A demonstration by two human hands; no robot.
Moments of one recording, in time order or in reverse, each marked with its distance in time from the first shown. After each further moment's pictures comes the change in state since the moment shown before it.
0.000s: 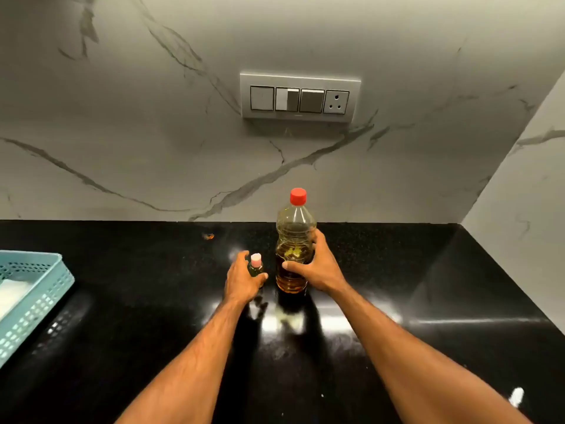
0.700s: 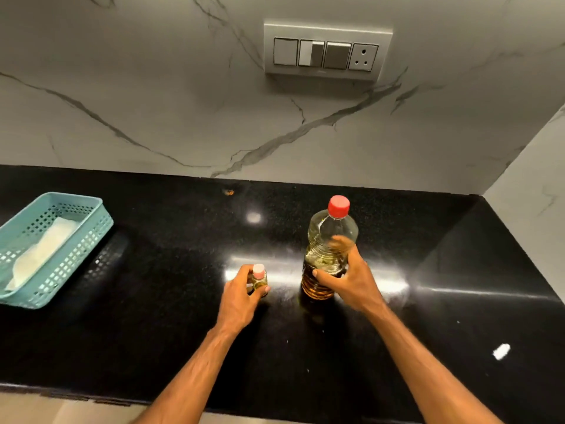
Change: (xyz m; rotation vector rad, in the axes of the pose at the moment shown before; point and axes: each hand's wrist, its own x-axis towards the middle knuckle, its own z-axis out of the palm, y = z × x) left_hand -0.146 -0.043 -0.025 -0.040 -0.017 0.080; right_hand -0.122 0.005 -0.031 -0.025 -0.066 -0.001
